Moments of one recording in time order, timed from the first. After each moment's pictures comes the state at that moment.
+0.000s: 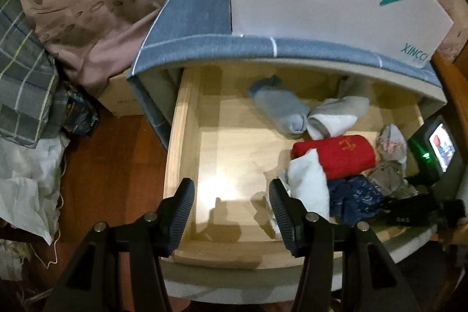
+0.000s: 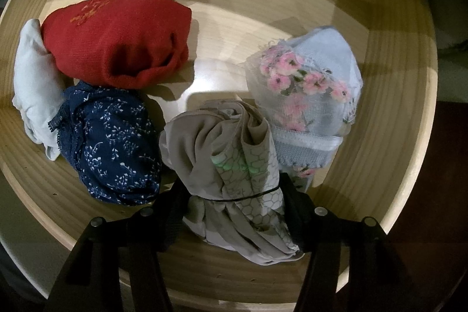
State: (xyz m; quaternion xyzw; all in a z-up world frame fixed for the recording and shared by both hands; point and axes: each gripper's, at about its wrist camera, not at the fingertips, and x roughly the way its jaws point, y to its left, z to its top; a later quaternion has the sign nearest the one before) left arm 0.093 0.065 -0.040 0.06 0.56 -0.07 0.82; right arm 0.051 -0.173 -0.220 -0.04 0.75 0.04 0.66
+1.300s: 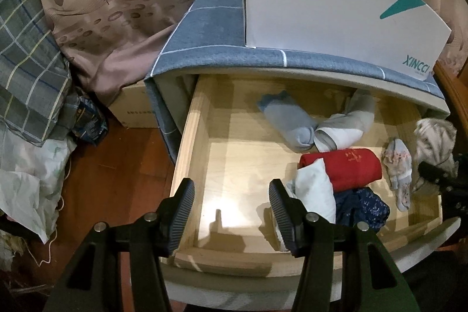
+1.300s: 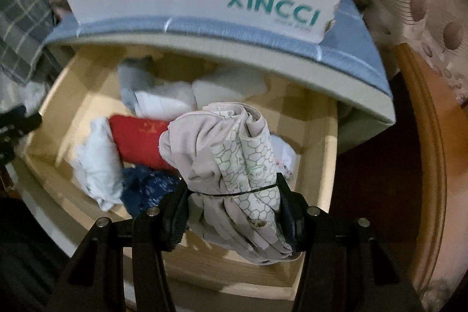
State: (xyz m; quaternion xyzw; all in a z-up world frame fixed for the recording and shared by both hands) left arm 0.076 0.070 -0.039 0.05 0.50 -0.05 0.86; right arm 0.011 -0.172 -0.099 -0.01 0.54 0.00 0.84
